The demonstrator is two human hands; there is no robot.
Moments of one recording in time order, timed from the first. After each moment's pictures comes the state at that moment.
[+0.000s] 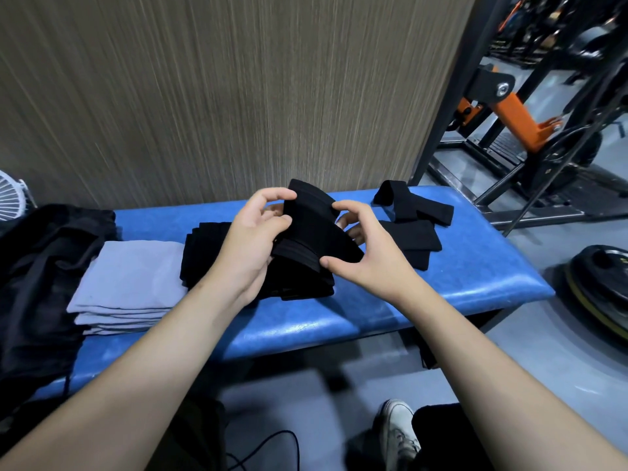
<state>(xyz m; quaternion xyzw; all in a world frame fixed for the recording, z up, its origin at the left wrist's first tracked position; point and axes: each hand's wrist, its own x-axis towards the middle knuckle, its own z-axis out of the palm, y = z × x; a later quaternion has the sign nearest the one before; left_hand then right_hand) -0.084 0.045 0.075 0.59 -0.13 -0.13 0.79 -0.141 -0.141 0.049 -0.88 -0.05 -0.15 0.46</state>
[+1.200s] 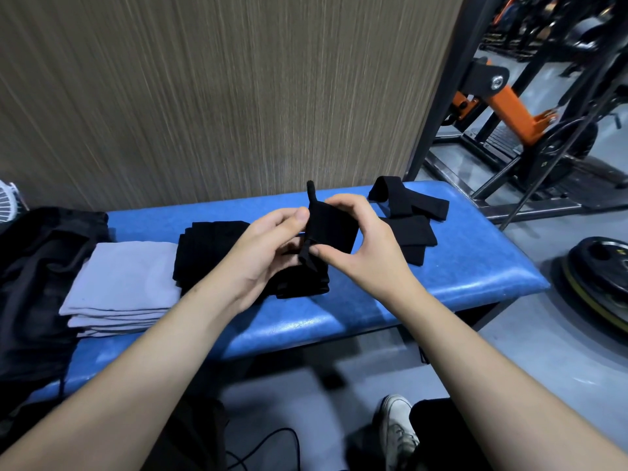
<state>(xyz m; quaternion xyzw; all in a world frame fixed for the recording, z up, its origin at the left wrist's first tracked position) -0.095 0.040 0.076 0.61 -0.16 -0.25 0.73 -0.149 -0.131 0.059 -0.85 -0.06 -0.22 0.47</state>
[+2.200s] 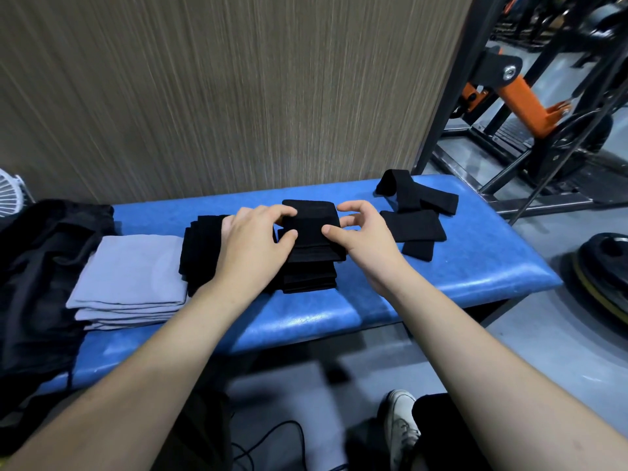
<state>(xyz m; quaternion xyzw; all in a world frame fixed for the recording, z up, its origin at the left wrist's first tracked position) -0.070 0.049 0.049 0.93 -0.21 0.13 0.28 -0.115 -0.128 0.037 -0.74 0.16 -0.11 0.65</state>
